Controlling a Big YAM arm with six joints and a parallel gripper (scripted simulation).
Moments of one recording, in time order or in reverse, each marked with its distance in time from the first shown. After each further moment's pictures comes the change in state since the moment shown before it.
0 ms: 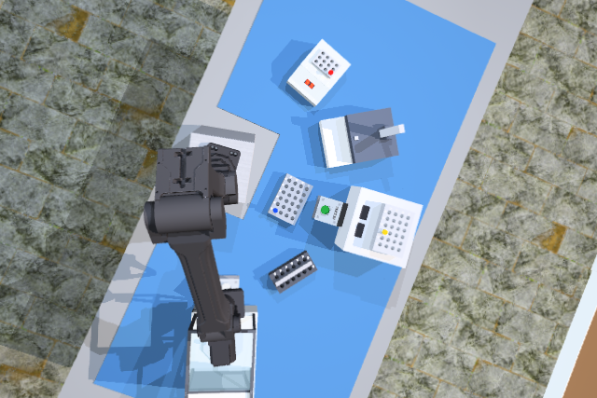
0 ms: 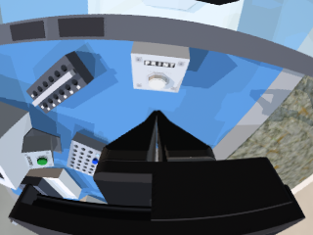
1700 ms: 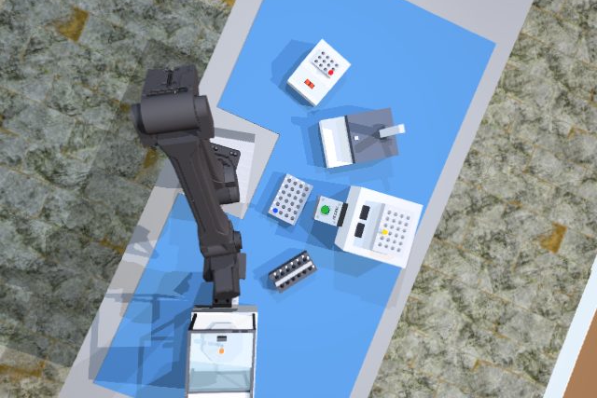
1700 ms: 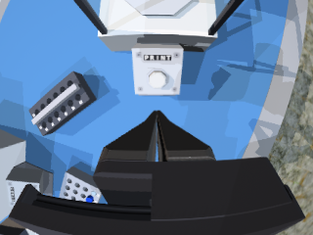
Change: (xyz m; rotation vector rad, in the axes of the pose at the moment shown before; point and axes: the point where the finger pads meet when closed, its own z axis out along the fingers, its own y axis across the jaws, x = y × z) arm 0.050 0.005 0.002 0.026 -0.504 0.090
